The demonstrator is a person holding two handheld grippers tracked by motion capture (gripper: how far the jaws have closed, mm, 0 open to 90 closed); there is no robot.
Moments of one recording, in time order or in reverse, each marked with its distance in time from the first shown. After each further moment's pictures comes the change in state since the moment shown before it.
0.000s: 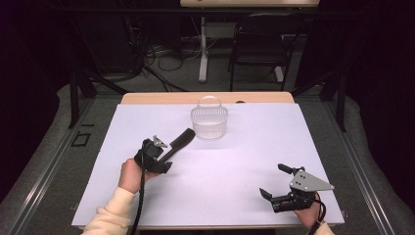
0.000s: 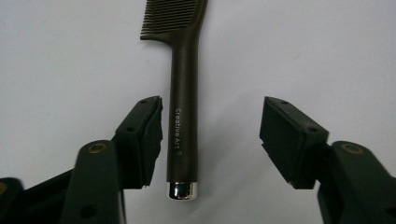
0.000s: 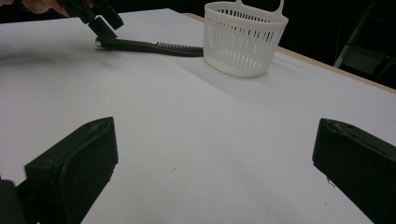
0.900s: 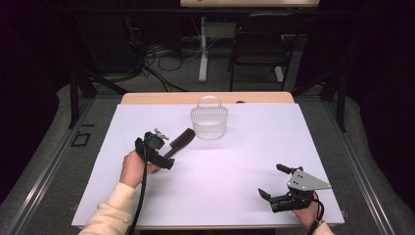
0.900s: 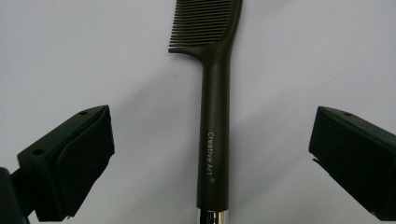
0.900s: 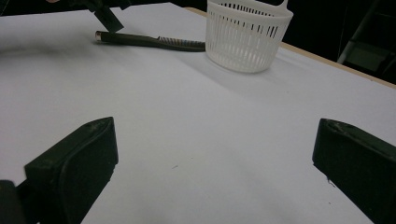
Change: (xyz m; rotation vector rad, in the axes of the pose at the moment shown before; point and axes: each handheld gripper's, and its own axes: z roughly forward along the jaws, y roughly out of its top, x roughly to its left) left arm 0.012 0.019 0.013 0.052 0.035 -0.018; right arm 0.001 -0.001 0.004 0.024 0.007 -0.006
